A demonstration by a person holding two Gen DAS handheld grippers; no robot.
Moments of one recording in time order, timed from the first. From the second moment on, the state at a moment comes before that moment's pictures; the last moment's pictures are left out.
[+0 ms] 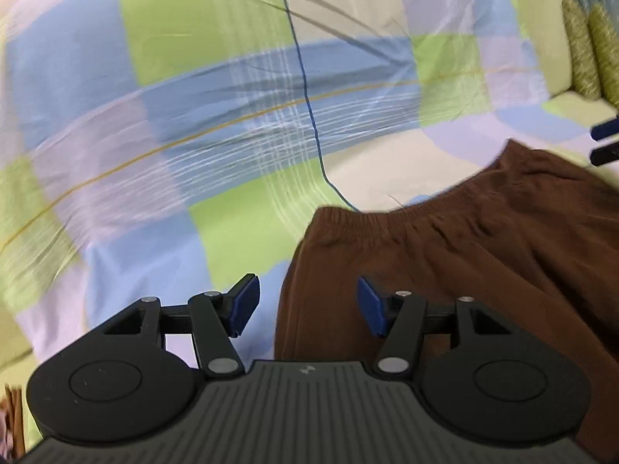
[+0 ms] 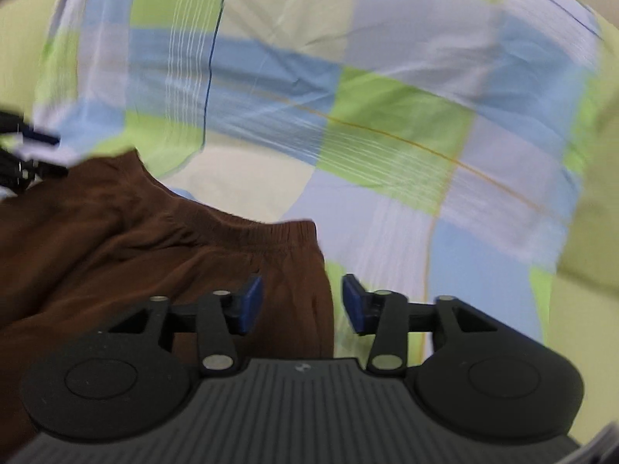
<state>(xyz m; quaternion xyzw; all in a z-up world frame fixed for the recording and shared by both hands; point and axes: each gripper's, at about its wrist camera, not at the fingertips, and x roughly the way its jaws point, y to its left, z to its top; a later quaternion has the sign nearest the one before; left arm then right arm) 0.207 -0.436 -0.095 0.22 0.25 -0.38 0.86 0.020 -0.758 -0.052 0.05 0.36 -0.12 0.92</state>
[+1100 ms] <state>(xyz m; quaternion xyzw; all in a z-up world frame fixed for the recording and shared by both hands) 0.115 -0.289 -0.105 0.22 0.37 -0.39 0.81 -0.211 -0.746 -0.056 0.20 0.40 -0.21 0.87</state>
